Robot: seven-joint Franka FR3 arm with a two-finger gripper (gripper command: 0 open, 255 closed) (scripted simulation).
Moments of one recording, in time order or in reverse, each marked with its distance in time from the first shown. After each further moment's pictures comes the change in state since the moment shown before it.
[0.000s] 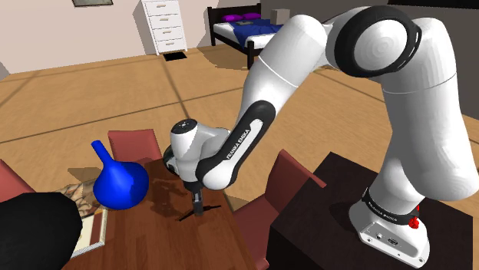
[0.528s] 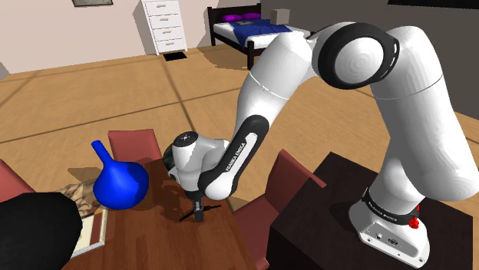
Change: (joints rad) arm 0.028 0.093 -0.027 0.030 -0.033 0.064 0.017
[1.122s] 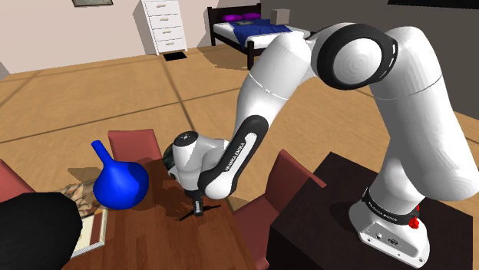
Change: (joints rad) arm -0.001 0.005 -0.005 0.006 -0.003 0.005 0.001
